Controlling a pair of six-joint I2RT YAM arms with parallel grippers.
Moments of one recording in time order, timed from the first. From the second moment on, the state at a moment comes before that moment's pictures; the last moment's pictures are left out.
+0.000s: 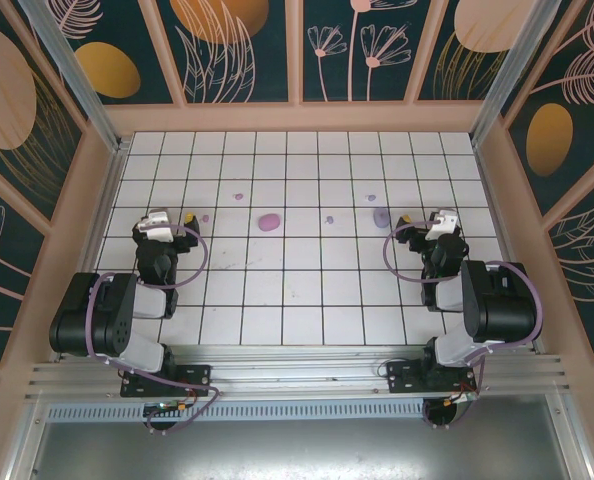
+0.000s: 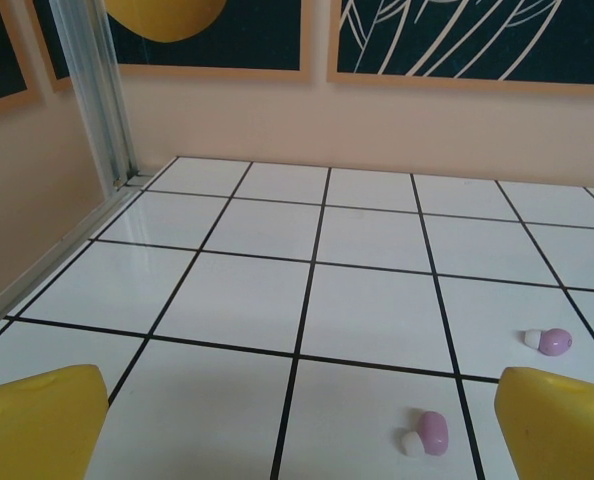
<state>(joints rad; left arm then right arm) -0.03 1.51 0.22 1.16 -0.13 -0.06 -0.04 1.54 0.23 1.11 -0.05 0.12</state>
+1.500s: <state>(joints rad) -0.37 1.91 1.24 -0.39 0.18 0.43 0.54 1.67 1.02 0.02 -0.05 0.37</state>
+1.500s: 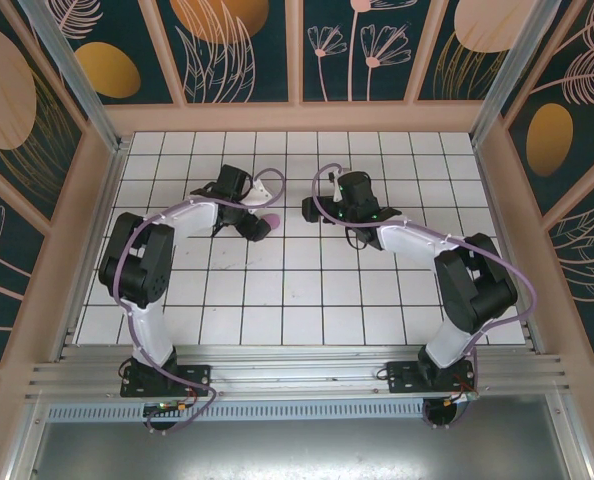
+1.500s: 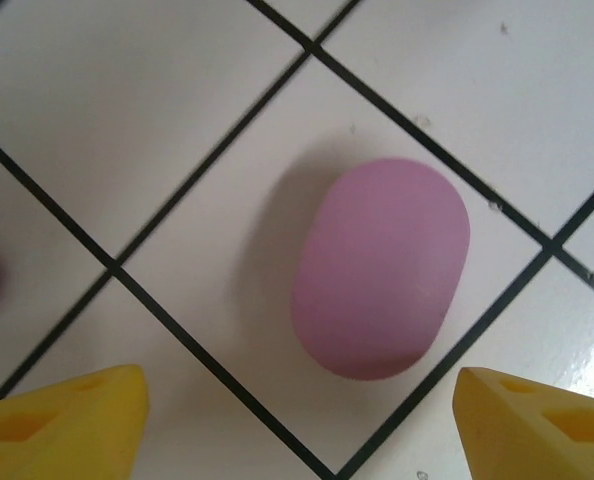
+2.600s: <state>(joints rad) -0.41 1.97 1.28 -0.44 0.24 0.51 0.44 1.67 0.99 0.03 -0.28 0.56</state>
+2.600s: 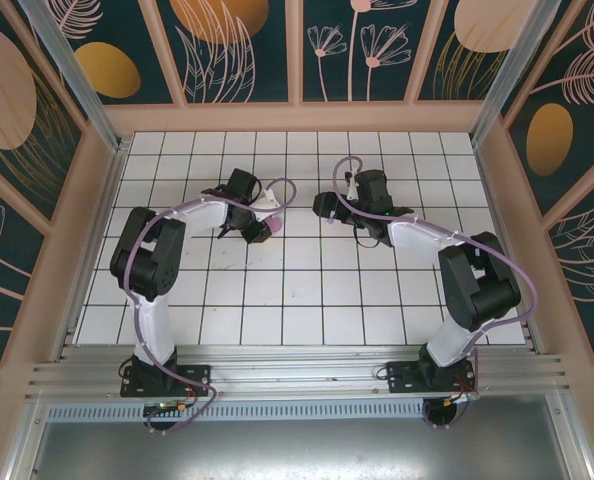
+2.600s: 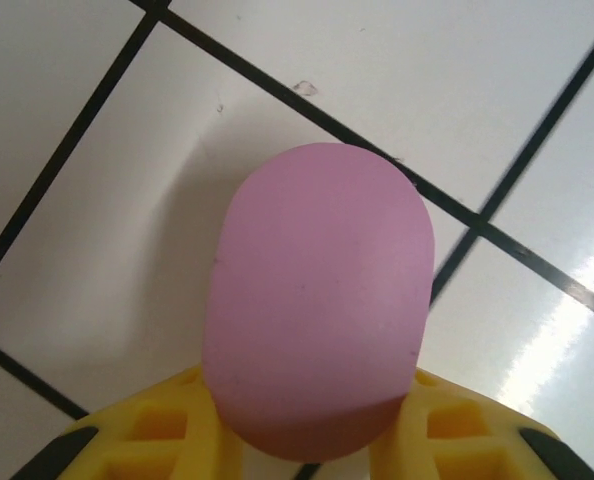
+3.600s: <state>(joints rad) -0.41 1.64 1.10 -0.30 0.54 0.34 0.52 1.76 1.10 0.05 -0.71 0.72</state>
